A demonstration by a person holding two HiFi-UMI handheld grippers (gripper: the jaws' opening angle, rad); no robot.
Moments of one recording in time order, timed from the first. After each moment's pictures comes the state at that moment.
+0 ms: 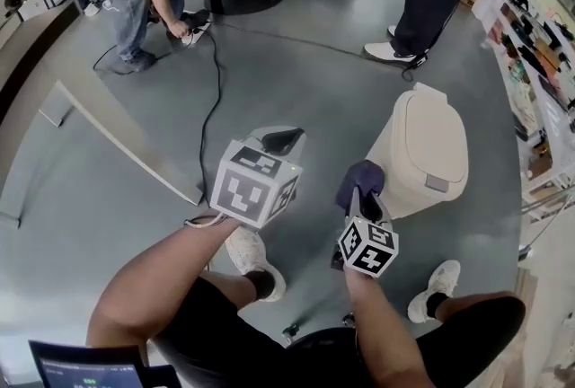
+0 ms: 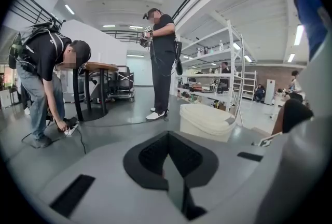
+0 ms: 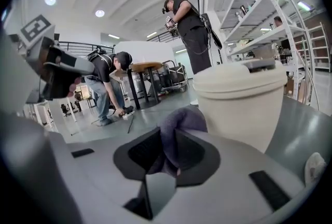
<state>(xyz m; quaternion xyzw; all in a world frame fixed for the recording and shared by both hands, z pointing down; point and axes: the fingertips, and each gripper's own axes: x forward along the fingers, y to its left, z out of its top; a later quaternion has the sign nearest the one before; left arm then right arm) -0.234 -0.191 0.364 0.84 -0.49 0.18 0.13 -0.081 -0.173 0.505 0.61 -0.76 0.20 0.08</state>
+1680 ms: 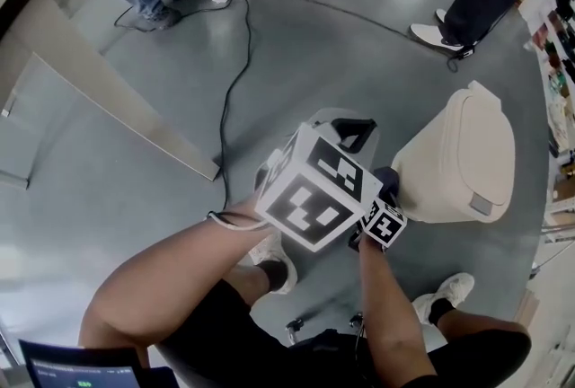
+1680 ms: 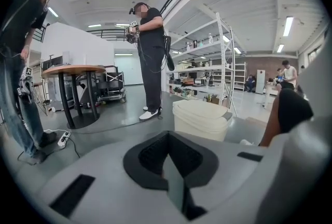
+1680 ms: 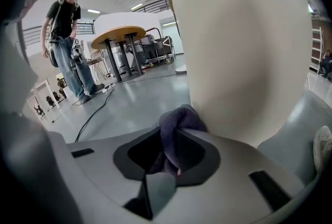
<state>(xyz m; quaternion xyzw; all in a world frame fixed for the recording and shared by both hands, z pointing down) -0.201 -0.215 0.367 0.86 -0.45 0.21 0.09 -0.063 -0.234 0.699 0.63 -0.69 0.29 0.20</state>
